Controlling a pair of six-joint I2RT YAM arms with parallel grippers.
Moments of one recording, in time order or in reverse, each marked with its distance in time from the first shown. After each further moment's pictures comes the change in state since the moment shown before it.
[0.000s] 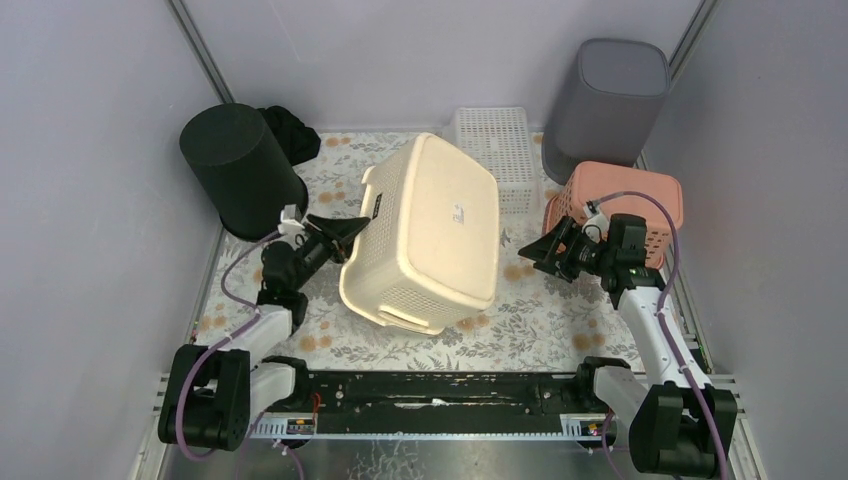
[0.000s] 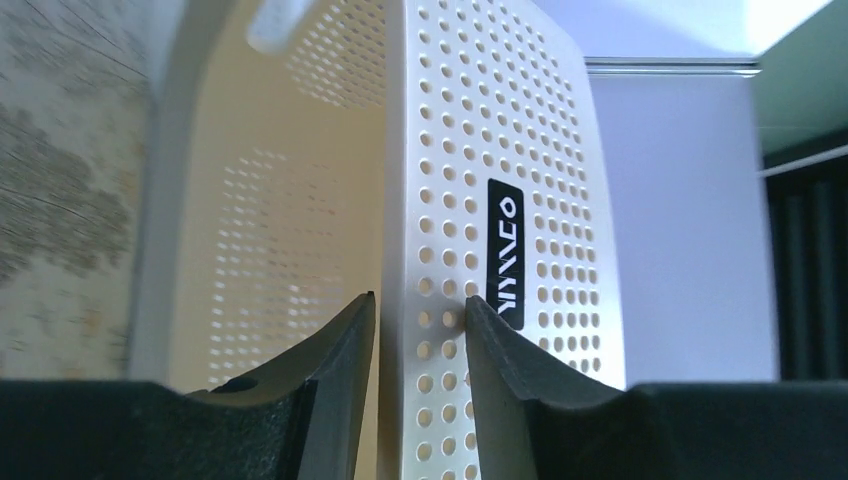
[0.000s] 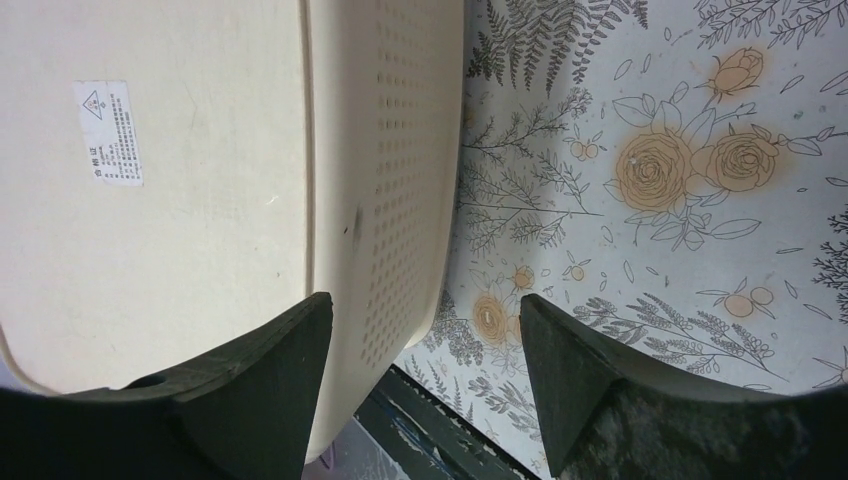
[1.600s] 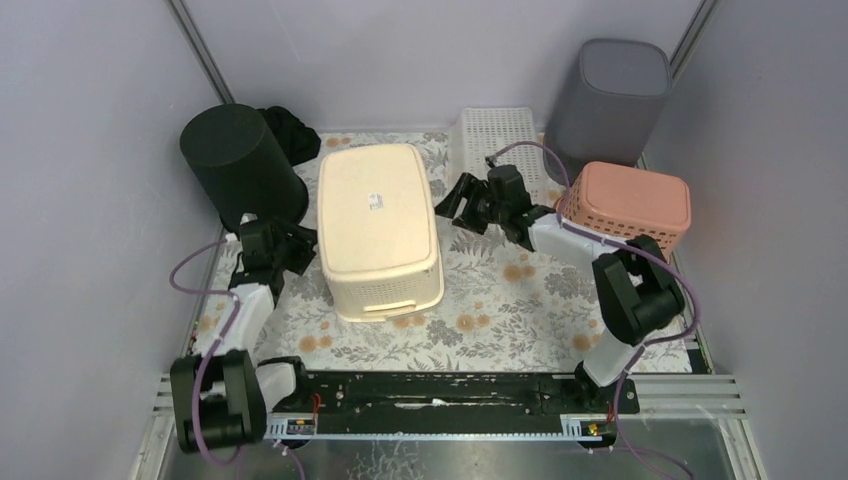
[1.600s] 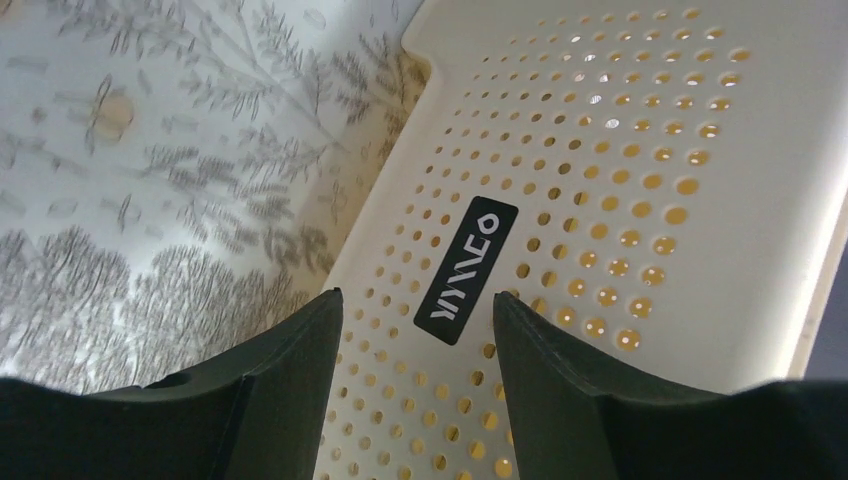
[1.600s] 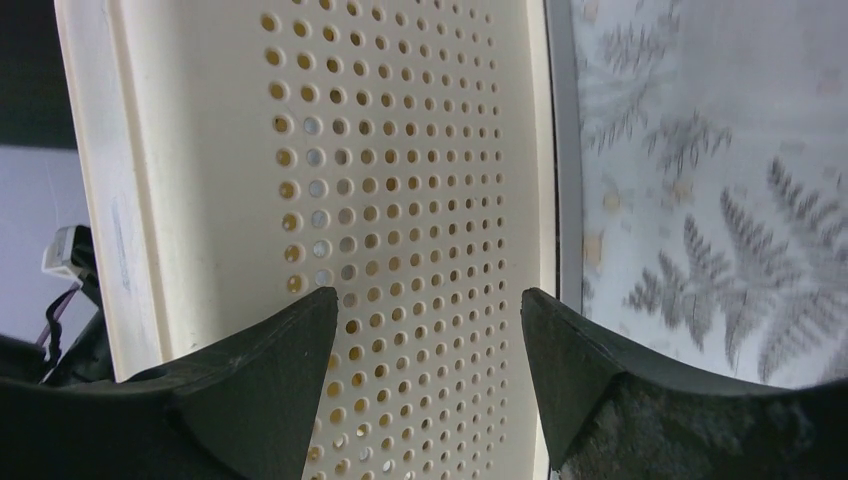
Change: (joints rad) left arm 0.267 -0.036 0.287 -1.031 -0.246 0.626; right arm 0.591 0.706 0.426 0.438 0.481 0.278
